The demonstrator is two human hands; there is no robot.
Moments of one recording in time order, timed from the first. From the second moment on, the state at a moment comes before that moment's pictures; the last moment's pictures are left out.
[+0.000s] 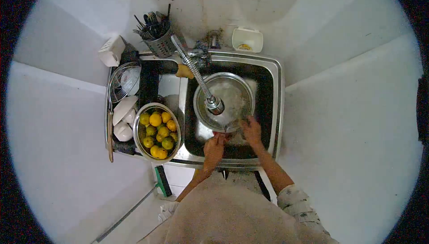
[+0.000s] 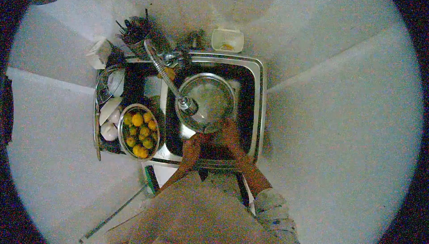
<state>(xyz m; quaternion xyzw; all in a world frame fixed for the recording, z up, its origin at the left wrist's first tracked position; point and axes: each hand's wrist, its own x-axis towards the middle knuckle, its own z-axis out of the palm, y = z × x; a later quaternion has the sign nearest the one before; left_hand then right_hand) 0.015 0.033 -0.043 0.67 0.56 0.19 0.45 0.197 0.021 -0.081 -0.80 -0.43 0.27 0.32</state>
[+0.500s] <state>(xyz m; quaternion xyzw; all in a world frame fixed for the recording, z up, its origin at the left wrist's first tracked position) 0.027 0.006 -0.053 0.73 0.57 0.14 0.36 0.157 0.042 -0.048 -0.73 -0.64 0.22 -0.02</state>
